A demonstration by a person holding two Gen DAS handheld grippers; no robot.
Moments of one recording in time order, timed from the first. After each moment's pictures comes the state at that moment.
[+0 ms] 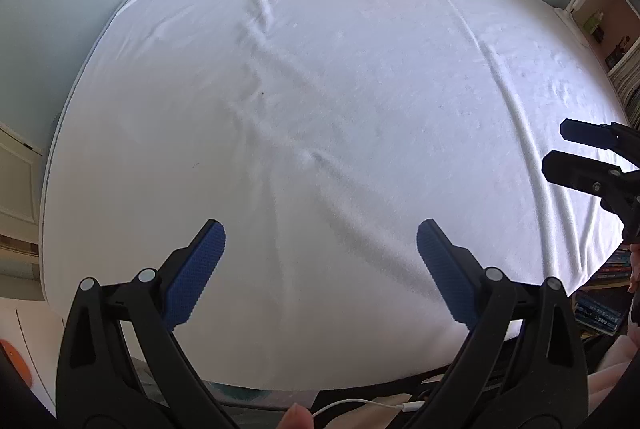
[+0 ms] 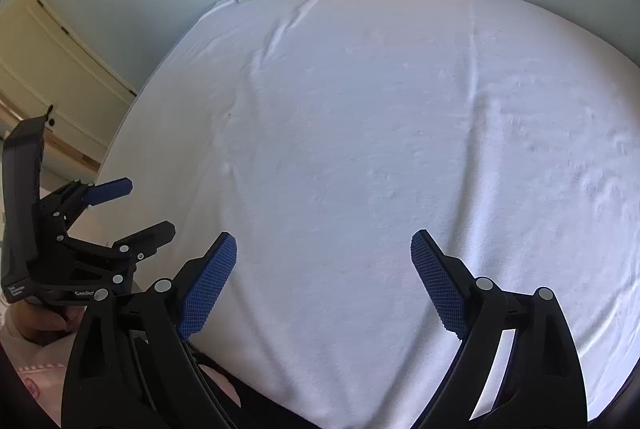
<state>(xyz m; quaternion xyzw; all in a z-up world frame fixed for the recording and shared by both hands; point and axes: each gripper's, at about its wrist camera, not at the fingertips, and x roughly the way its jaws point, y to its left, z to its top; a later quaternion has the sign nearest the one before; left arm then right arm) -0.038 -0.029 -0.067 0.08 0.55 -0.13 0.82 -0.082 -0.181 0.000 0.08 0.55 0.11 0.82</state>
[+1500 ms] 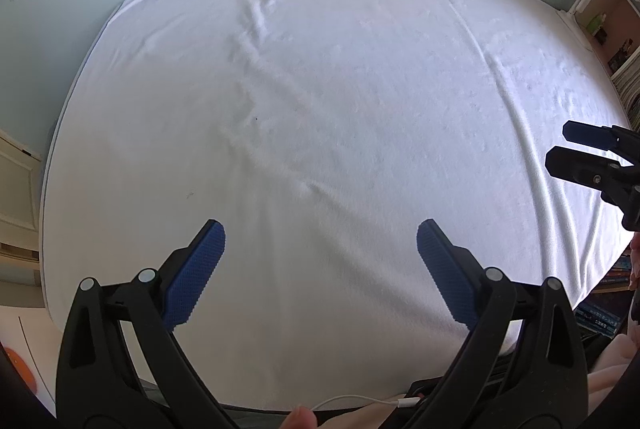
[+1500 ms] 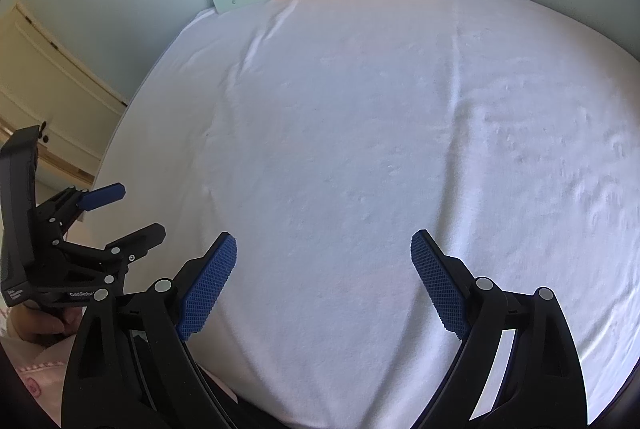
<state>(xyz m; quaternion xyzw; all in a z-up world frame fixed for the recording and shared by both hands) -0.012 -0.037 -0.069 0.08 0.55 -0.13 0.82 -0.048 -0.204 -0.004 0.09 0.56 0.10 0.82</state>
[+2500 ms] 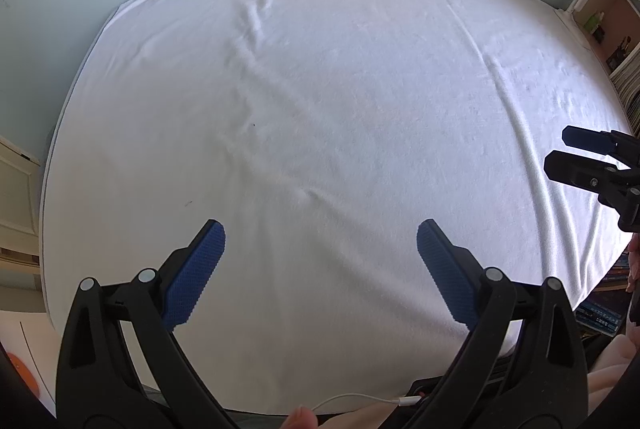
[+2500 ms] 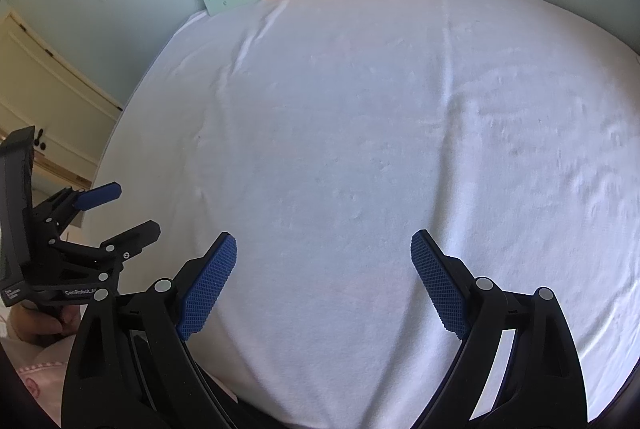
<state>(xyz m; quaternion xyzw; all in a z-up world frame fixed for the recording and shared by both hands) -0.007 -0.041 -0.069 0.09 0.55 -0.13 0.82 -0.046 -0.211 -0.008 0.10 0.56 0.09 0.82</state>
